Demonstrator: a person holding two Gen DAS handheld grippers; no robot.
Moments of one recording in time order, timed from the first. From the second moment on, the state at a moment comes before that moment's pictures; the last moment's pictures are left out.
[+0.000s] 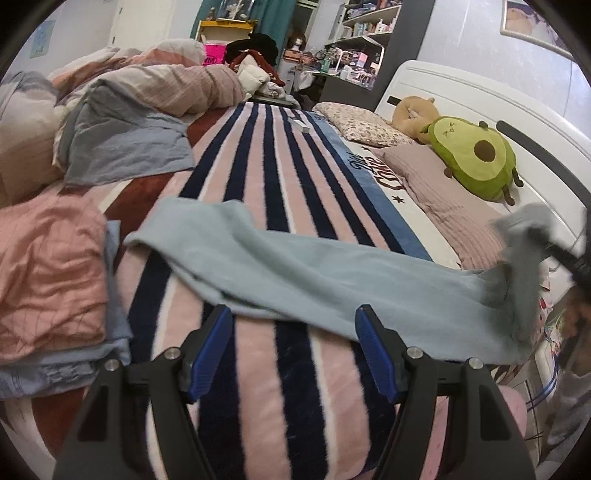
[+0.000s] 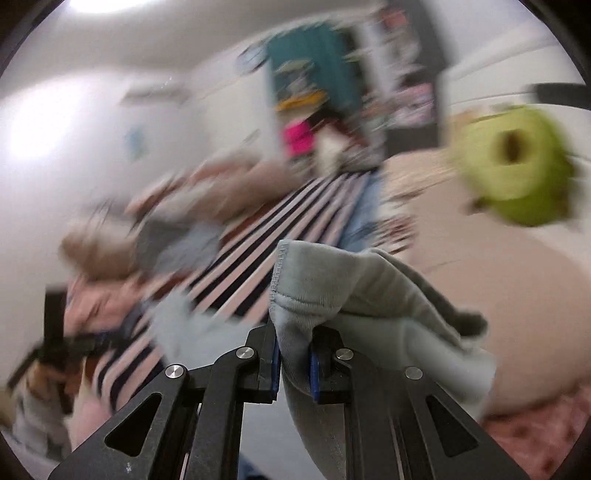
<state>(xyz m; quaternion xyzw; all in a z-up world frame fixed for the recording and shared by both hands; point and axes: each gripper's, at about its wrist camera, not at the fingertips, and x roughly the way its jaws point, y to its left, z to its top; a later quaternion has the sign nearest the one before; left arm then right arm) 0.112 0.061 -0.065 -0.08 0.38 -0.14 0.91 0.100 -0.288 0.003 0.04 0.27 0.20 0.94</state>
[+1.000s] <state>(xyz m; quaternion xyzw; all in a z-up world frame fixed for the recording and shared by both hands) 0.204 -0.119 -0.113 -0.06 0.46 -0.29 0.84 0.063 -0.343 -0.081 0.07 0.38 0.16 0.91</state>
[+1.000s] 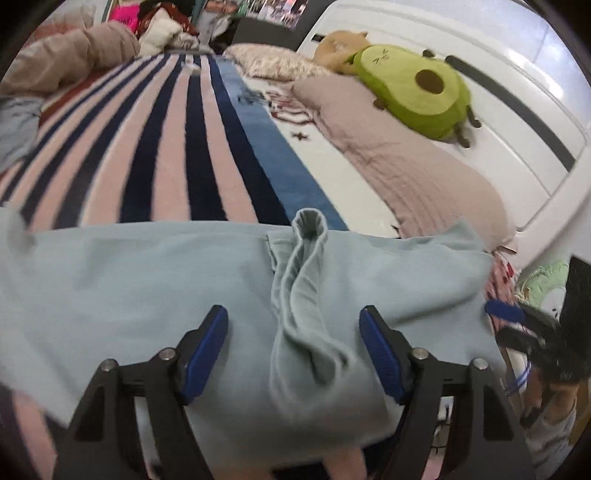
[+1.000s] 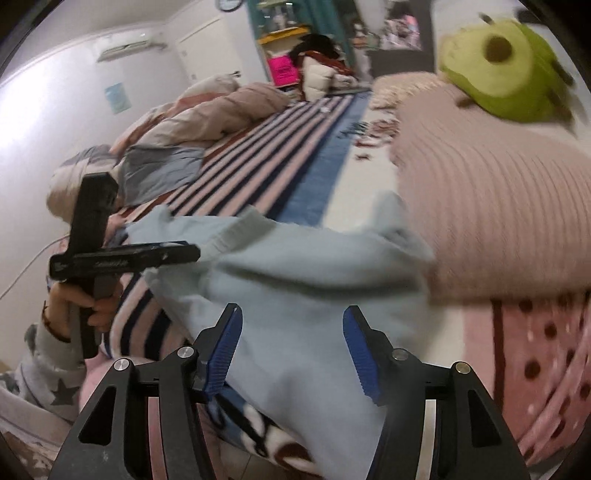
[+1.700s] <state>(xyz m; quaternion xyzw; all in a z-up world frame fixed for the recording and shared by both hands) 0.176 -0.033 -0.101 -0.10 0.43 -0.19 0.88 0.068 -0.375 -0.118 0.13 0.39 0.16 0.90</state>
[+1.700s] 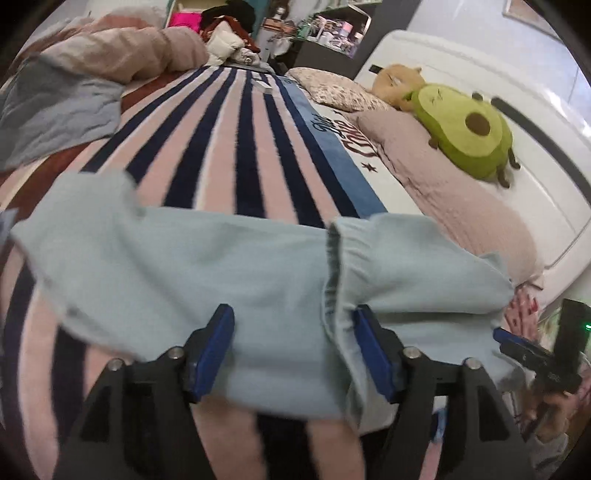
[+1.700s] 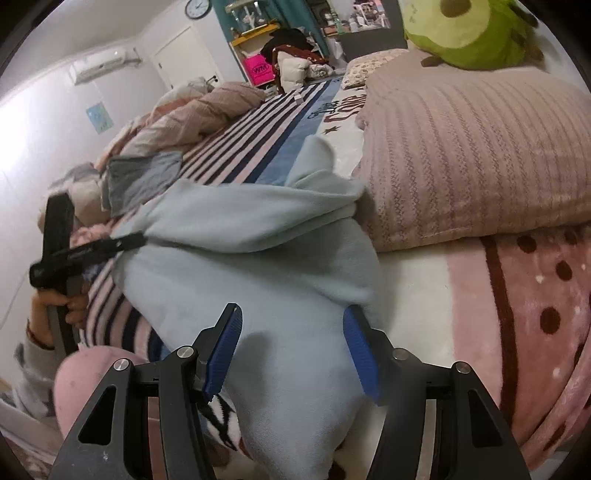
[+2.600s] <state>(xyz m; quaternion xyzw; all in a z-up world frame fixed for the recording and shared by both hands) 0.143 0.064 -0.121 -0.17 0.43 -0.12 0.88 0.098 -0.361 -0.121 0.12 0.39 0.17 0.90</state>
